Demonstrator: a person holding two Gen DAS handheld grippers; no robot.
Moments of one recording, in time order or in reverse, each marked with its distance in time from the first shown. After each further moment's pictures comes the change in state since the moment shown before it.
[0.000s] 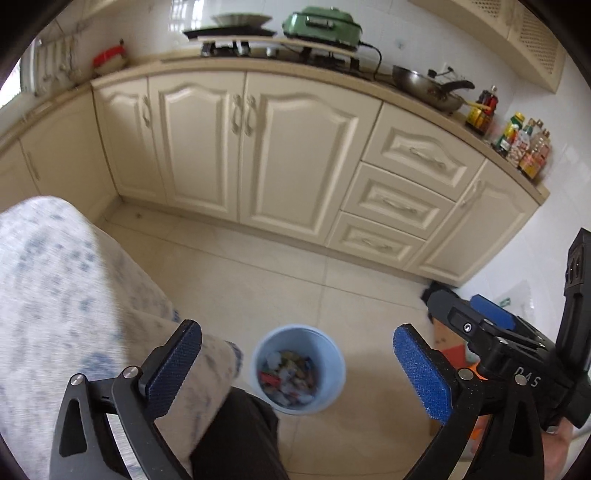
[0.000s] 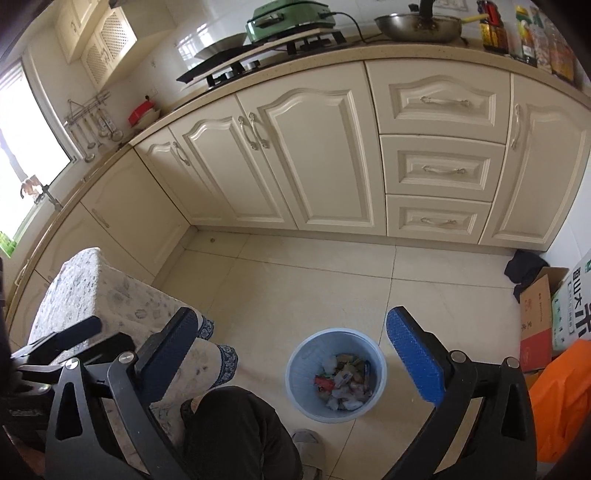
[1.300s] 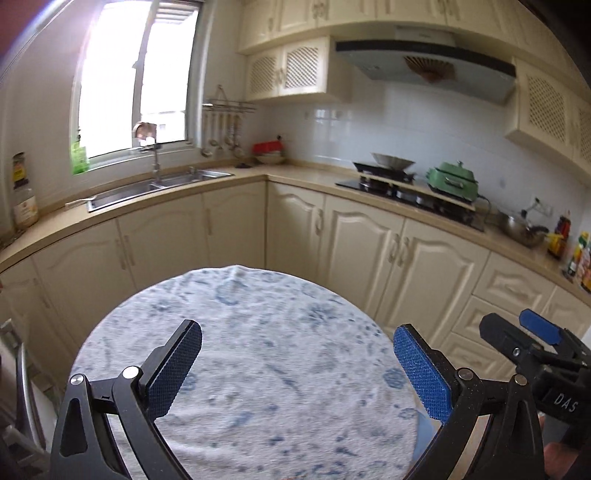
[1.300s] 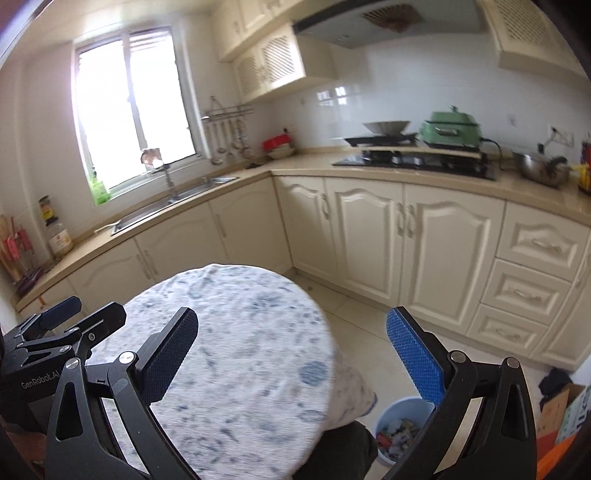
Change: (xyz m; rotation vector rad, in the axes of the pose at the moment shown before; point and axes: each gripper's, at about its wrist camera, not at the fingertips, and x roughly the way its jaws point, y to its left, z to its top) left arm -0.370 0.112 -0.227 -0.232 -0.463 0.380; right arm -0.148 0.274 -0.042 -0.390 -0.260 0.292
